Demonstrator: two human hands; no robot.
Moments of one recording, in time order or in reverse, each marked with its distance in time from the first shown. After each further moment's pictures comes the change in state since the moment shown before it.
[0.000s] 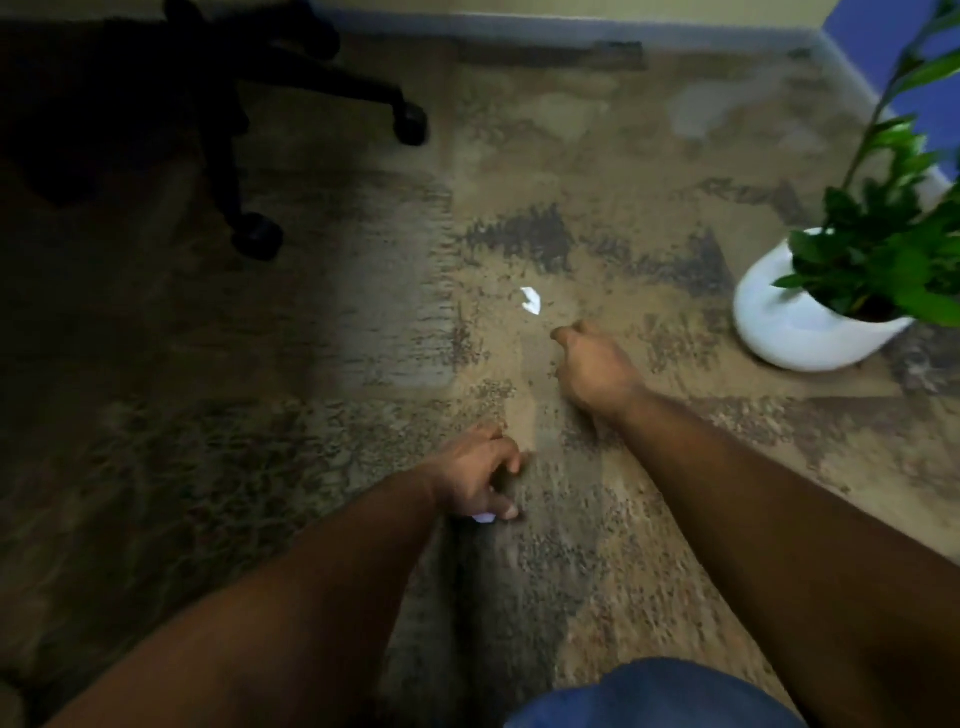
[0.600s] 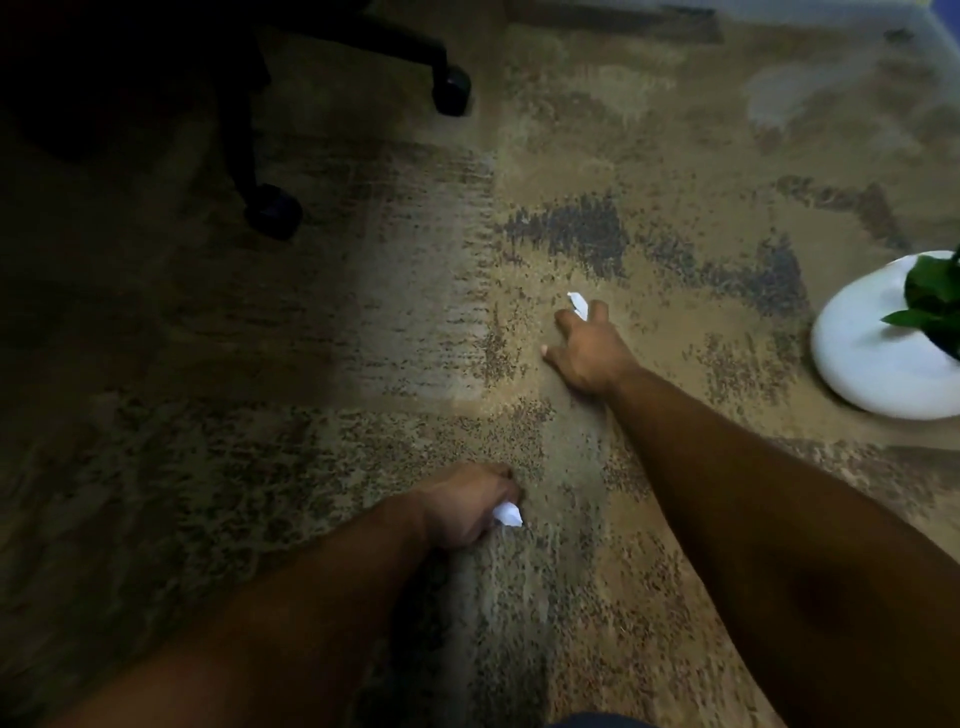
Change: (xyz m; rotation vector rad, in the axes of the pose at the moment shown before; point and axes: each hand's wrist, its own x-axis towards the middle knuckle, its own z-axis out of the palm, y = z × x) left_hand 0.004 -0.047 -0.001 -0.050 -0.070 0.081; right_hand 0.100 -0.024 0.041 0.067 -0.120 0.084
